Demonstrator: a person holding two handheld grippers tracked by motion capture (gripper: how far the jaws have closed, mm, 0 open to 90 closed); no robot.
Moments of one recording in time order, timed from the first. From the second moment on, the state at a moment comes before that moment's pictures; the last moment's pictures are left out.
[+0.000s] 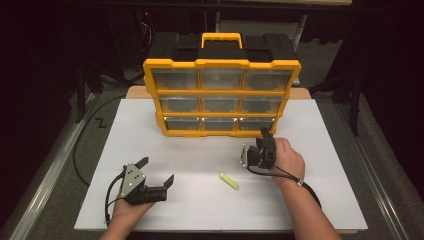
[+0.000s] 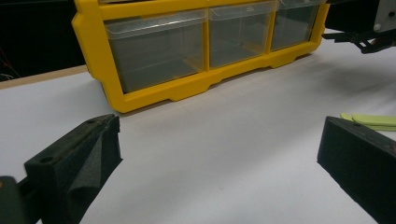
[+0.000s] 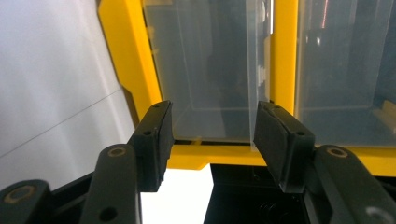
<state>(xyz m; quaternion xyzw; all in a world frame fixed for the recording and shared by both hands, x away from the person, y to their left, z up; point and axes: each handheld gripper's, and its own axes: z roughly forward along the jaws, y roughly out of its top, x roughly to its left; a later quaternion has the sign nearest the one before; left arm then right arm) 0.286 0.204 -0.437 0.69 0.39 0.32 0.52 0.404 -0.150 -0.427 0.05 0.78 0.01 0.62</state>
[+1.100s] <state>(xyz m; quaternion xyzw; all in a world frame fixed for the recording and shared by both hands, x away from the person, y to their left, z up) 0.287 0.206 -0.438 0.69 0.39 0.32 0.52 0.433 -0.135 -0.413 0.03 0.76 0.00 0.65</state>
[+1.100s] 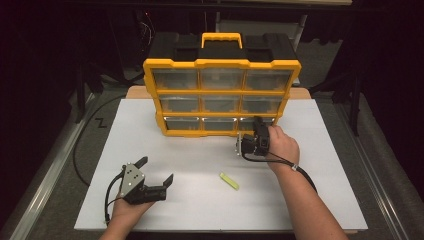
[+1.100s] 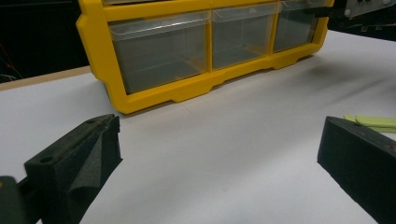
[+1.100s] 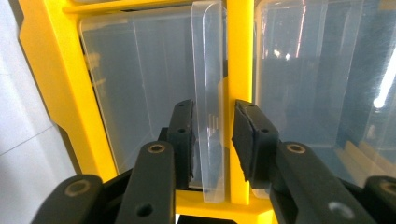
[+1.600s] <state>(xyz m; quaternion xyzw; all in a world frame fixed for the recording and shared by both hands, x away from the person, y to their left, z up) 0.287 0.204 -0.438 0.69 0.38 0.32 0.52 0.435 -0.133 -0.420 0.03 0.75 -0.01 0.66</state>
